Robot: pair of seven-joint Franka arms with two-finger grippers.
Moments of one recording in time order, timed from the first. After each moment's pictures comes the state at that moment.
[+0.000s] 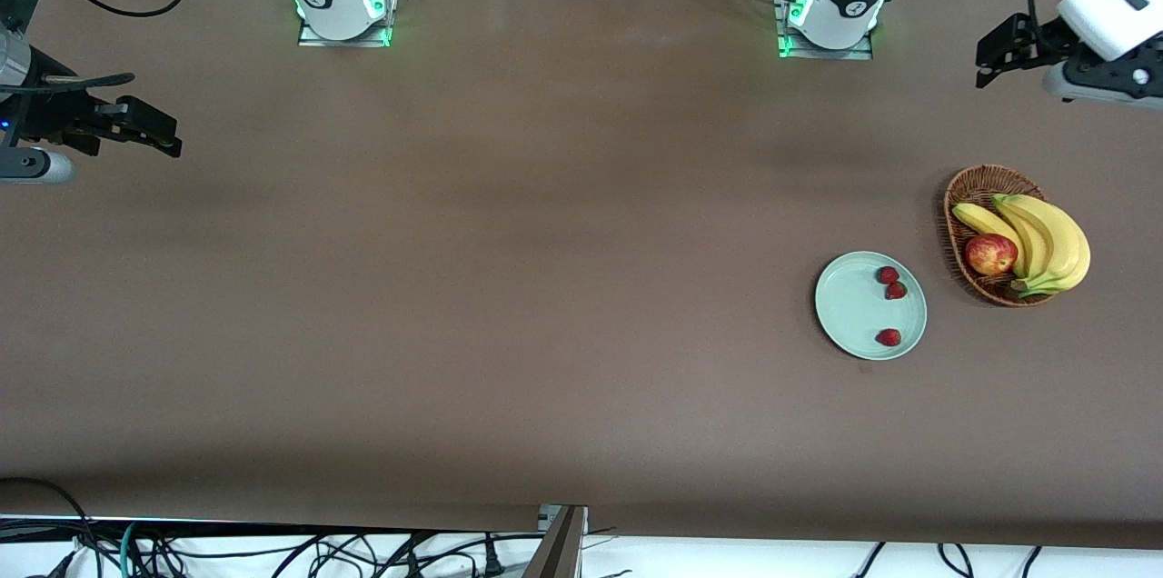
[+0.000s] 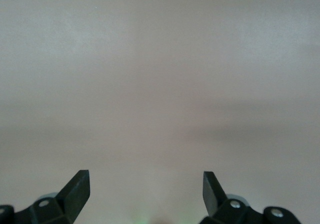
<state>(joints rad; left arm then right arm) -0.19 -0.10 0.12 -1.62 0.08 1.39 0.10 0.02 0.10 0.03 -1.46 -0.02 1.47 0.06</state>
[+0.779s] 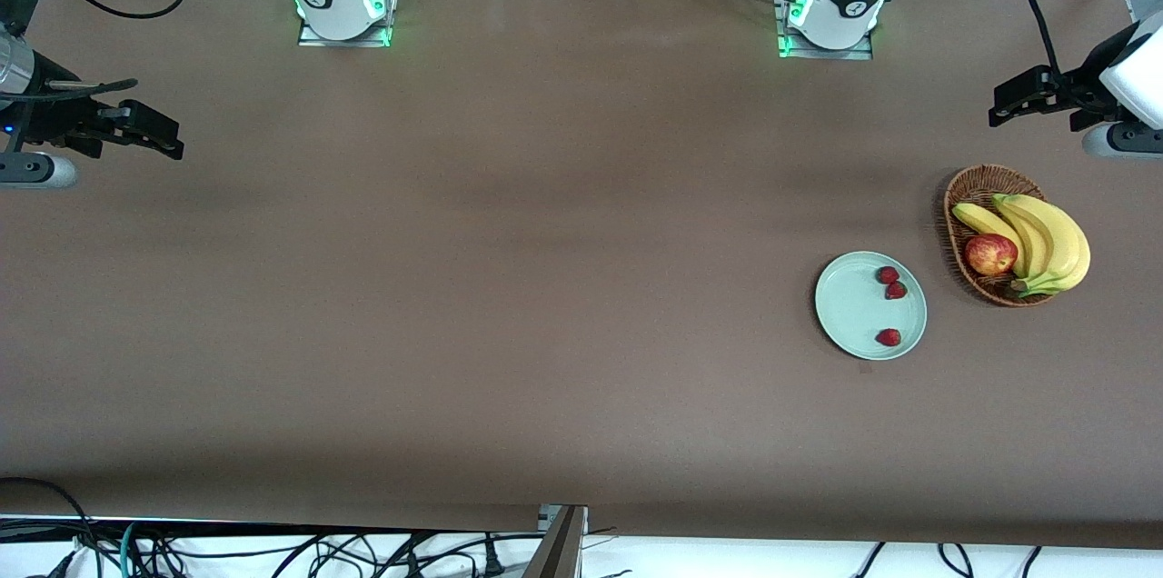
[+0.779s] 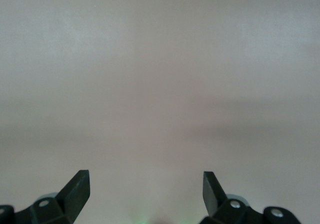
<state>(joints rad) -0.14 0.01 0.14 -1.55 0.00 1.38 0.04 0.02 0.11 0.03 -1.46 -0.02 1.47 0.06</state>
